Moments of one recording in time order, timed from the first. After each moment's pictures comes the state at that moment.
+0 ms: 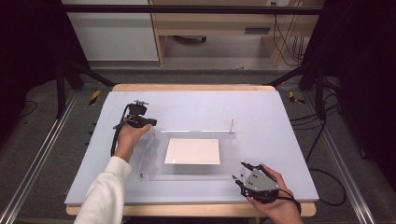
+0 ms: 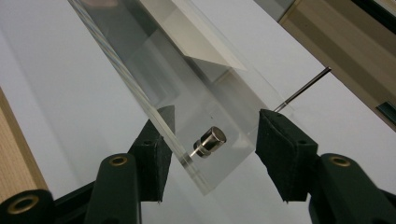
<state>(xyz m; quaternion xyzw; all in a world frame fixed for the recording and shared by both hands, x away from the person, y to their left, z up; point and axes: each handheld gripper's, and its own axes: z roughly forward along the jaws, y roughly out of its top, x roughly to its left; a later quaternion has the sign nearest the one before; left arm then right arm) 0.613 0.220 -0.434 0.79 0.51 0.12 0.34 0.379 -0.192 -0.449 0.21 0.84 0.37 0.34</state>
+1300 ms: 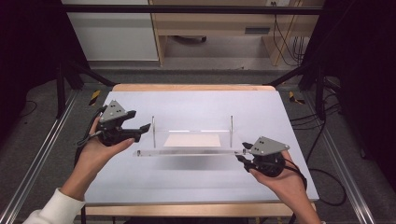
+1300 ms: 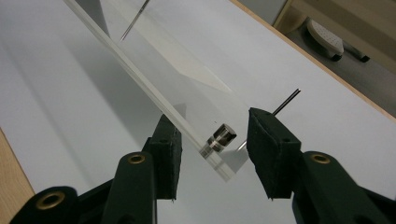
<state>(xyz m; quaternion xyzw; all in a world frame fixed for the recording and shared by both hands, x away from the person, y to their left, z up) 0.476 0.234 -0.311 0.81 0.32 0.26 0.43 0.421 -0.193 -0.365 0.28 0.84 0.38 0.26</state>
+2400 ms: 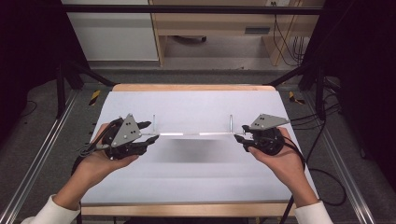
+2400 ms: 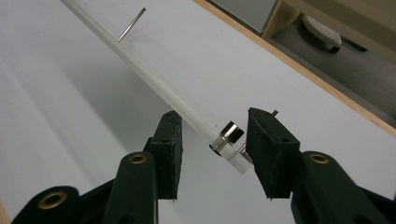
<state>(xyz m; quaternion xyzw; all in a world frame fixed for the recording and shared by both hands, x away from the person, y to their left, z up) 0.443 0.202 -0.310 0.86 0.16 0.31 0.38 0.458 -0.191 -0.333 0.31 0.83 0.39 0.25</state>
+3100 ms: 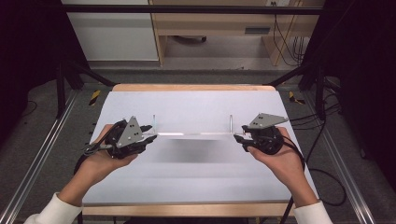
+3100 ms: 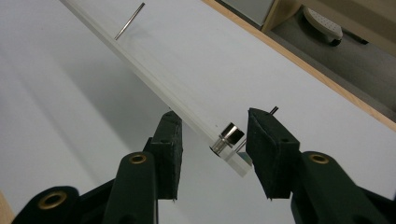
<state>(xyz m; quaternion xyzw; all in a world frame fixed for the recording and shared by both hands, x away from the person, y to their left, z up) 0.453 0.206 -0.324 0.87 0.15 0.31 0.35 0.458 -0.188 -0.329 0.32 0.84 0.38 0.24</state>
